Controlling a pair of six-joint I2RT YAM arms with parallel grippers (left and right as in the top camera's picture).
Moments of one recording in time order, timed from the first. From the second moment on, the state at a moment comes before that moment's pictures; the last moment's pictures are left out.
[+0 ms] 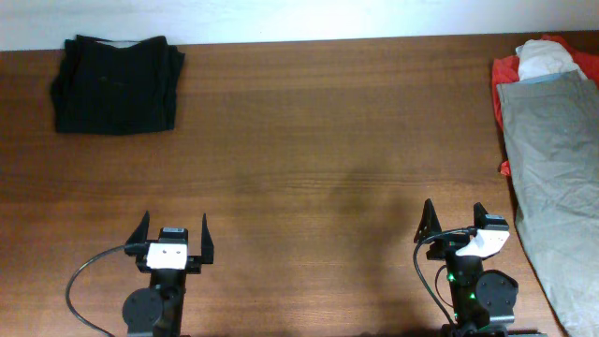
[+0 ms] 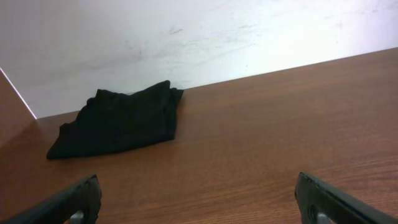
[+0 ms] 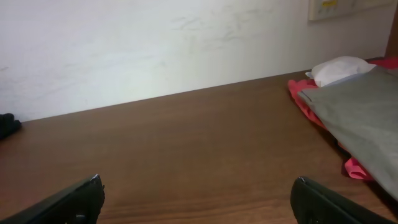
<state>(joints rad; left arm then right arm) 0.00 0.01 0.01 -0.08 0.01 0.19 0.00 0.01 0.01 -0.07 0.04 0.18</state>
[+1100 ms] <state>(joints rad) 0.00 0.01 0.01 -0.08 0.01 0.19 0.00 0.26 0.34 0.14 -0.13 0.55</state>
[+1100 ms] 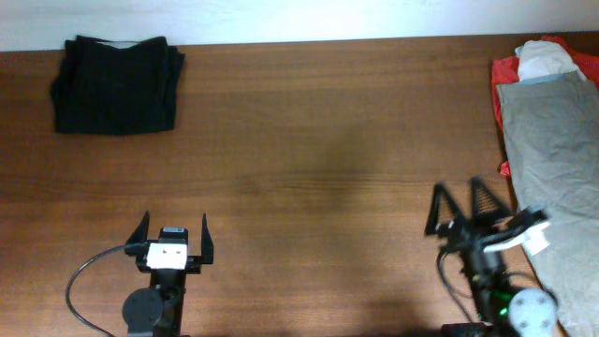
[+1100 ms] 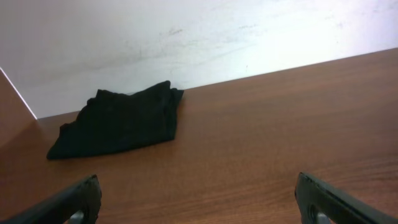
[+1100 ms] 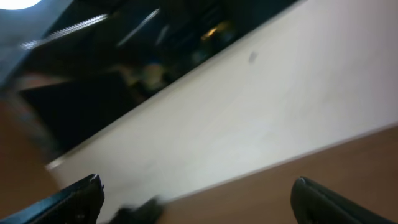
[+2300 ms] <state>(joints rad) 0.00 0.01 0.01 -0.08 0.01 0.19 -0.23 2.32 1.72 -0.37 0.55 -0.19</state>
